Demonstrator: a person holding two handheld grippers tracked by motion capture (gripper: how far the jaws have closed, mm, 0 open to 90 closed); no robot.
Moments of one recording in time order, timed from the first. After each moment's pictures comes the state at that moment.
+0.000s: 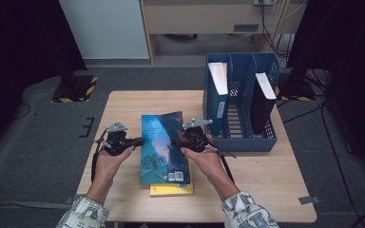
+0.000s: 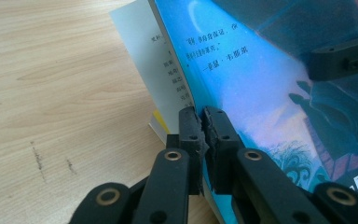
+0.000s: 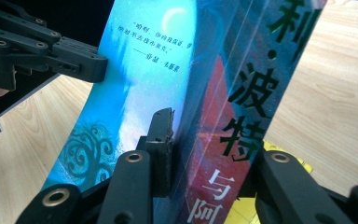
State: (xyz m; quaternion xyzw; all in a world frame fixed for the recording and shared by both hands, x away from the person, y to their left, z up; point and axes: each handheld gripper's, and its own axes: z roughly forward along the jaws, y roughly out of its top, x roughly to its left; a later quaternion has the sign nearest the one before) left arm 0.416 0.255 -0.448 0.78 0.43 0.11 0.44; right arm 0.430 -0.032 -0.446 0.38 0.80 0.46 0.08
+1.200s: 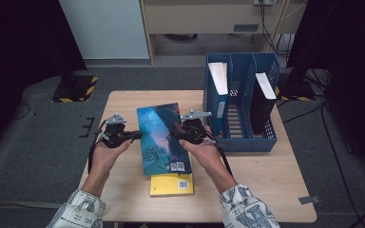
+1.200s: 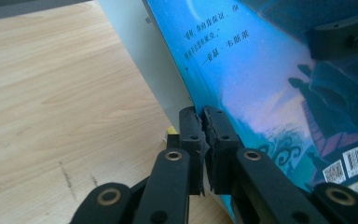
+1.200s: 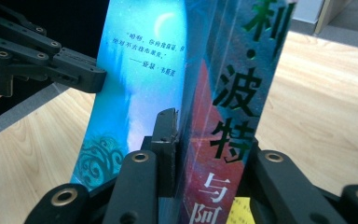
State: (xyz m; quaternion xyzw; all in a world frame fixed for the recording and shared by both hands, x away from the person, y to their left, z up) left arm 0.431 0.258 -0.423 0.80 0.41 0.12 0.42; right arm 0.444 -0.026 -0.423 0.37 0.79 0.48 0.11
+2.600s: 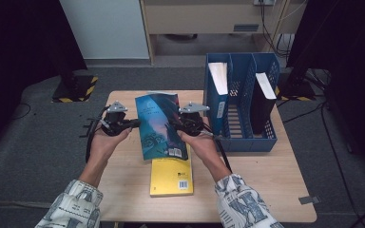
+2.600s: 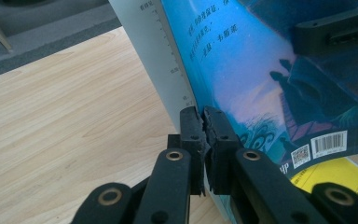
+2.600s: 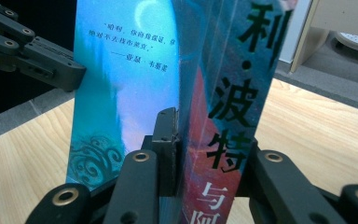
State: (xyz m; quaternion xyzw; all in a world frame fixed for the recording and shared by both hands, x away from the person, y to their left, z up) left arm 0.450 0.254 -0.396 0.81 0.39 0.17 0.40; right arm 0.468 -0.021 -0.422 0.34 0.77 0.51 0.17
